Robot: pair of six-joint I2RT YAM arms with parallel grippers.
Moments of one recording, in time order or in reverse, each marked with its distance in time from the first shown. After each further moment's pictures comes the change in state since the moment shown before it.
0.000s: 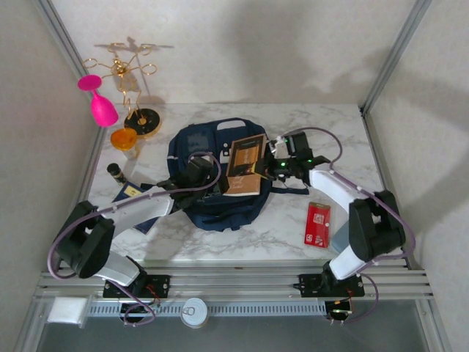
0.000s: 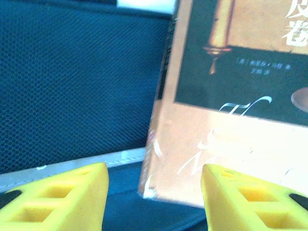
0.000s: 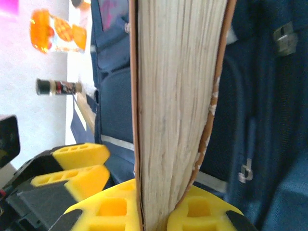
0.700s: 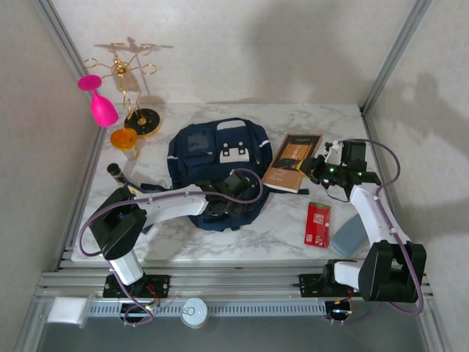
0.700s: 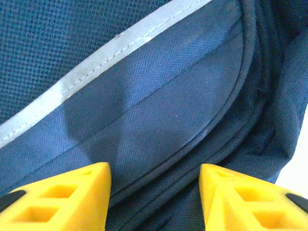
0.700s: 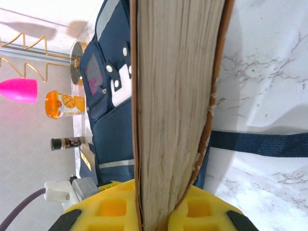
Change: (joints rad) left arm -0.239 0.269 0.249 -0.319 -0.181 0.364; right arm -0.379 -0.306 -0.142 -0.182 -0.076 -0.042
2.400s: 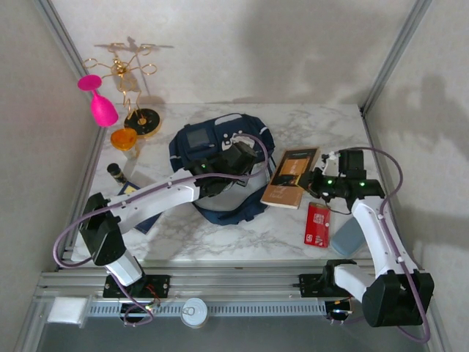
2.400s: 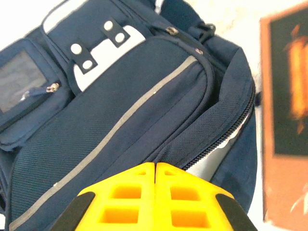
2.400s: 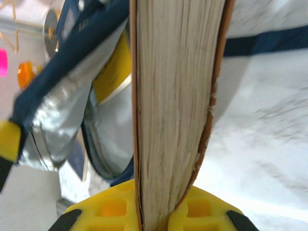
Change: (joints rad) left arm -0.012 -0.089 0.331 -0.108 -0.262 0.042; right arm 0.113 -0.160 -0.007 -0.255 0.087 -0.026
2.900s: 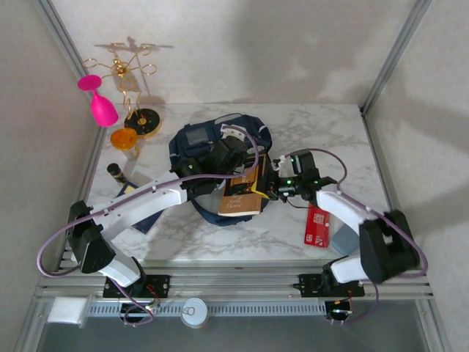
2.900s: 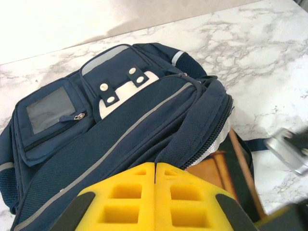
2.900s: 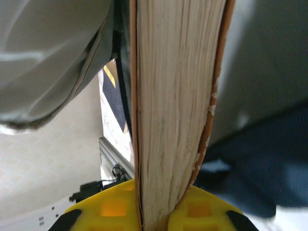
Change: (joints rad) left arm 0.002 -0.090 -0.022 0.089 -0.090 0.010; right arm 0.315 0.379 -0.093 0.601 -0.190 0.254
